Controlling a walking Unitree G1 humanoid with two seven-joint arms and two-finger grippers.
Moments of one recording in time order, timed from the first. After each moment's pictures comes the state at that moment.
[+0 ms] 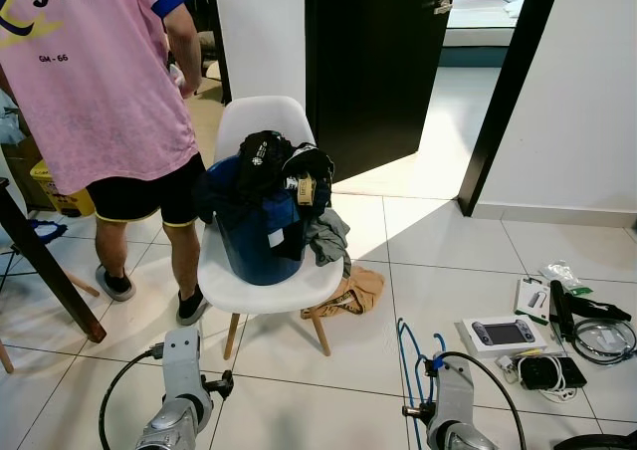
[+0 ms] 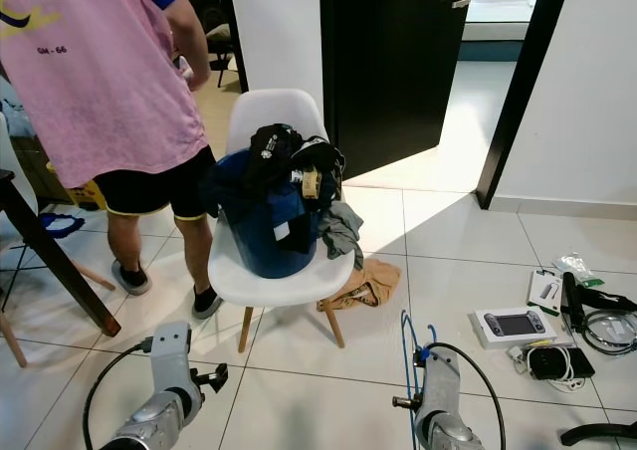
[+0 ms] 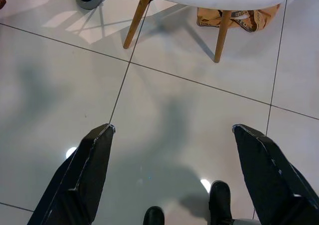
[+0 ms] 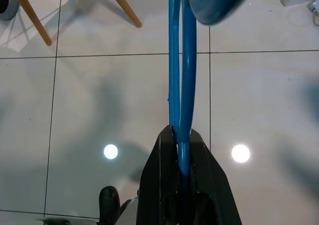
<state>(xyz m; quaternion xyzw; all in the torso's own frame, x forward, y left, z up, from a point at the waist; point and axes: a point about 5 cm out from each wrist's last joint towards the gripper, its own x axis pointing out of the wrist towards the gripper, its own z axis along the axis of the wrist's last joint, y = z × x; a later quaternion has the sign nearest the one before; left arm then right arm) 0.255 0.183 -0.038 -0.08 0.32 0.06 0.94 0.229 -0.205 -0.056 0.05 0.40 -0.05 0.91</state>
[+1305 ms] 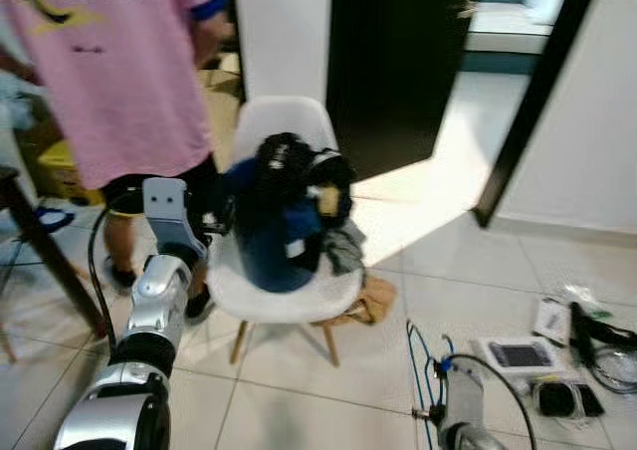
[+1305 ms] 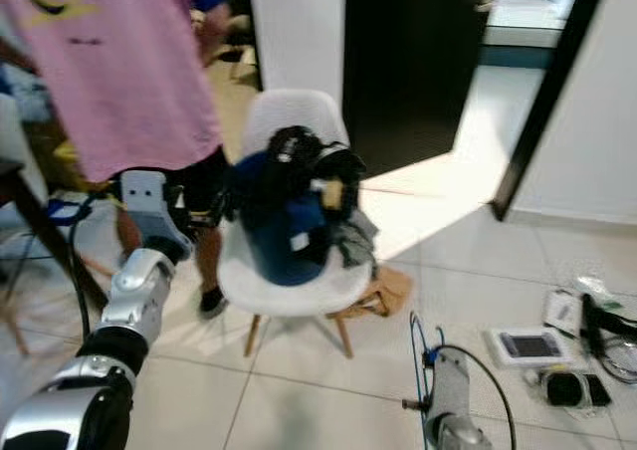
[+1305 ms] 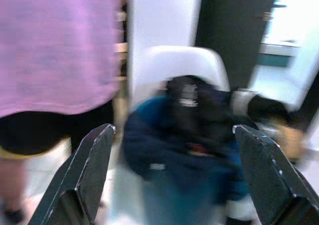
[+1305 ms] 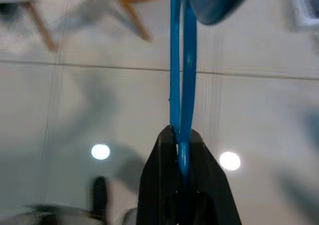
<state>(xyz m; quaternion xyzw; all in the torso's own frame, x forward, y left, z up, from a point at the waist) 0.360 0.212 0.143 -0.02 -0.12 -0.02 0.99 0.230 -0.195 -0.057 0.05 0.40 -0.03 0.91</state>
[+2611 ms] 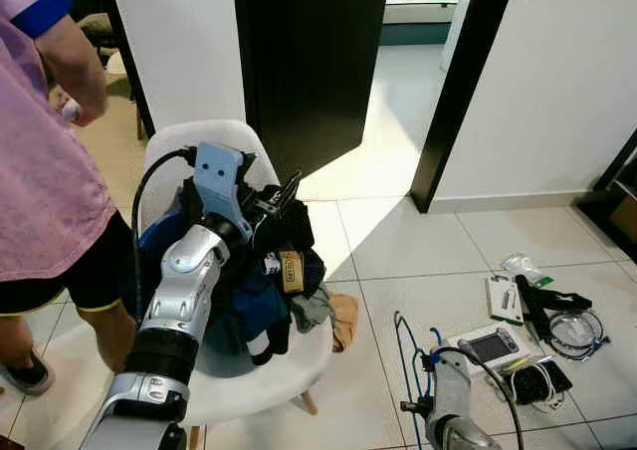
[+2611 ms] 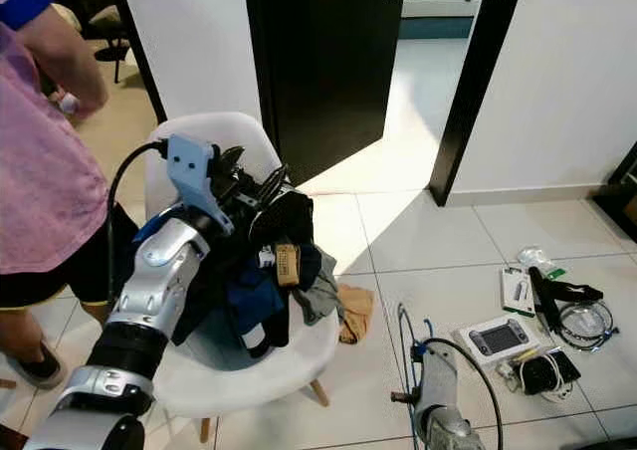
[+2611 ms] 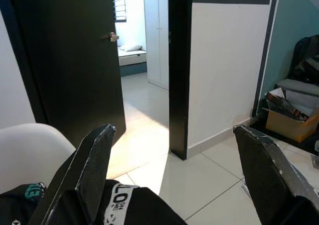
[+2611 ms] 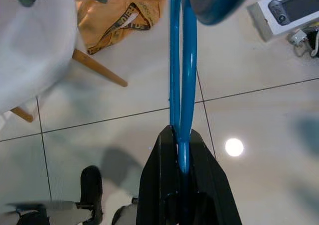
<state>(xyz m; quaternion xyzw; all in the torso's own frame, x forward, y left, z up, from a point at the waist) 0.356 0.129 0.199 0.00 -0.18 -0.21 0.96 0.231 -0.207 -0.054 0.03 0.40 -0.04 0.92</state>
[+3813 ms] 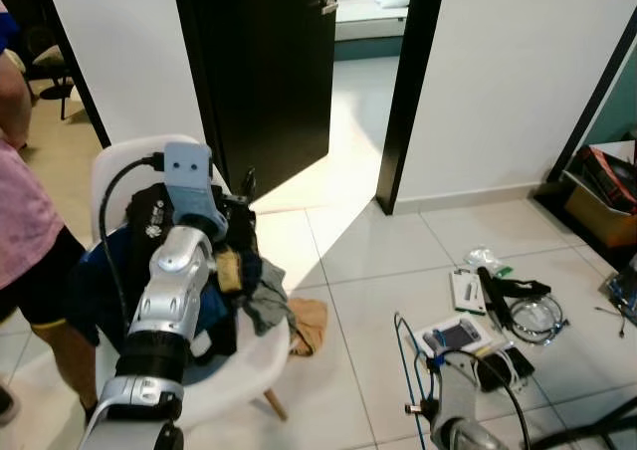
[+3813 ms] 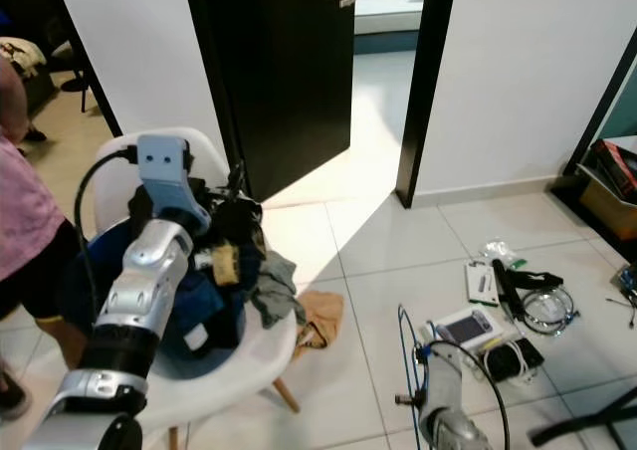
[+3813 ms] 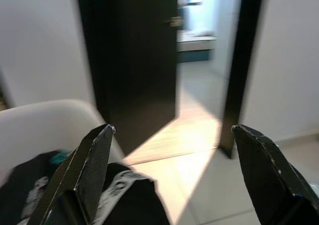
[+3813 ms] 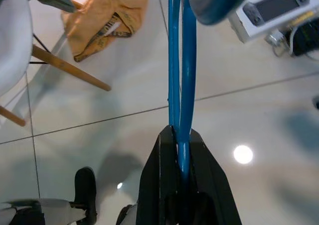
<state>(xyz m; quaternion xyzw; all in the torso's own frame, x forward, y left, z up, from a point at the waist) 0.362 0.170 0.193 0.00 -0.13 0.01 0.99 0.230 -0.206 -0.054 0.04 0.39 0.00 0.92</state>
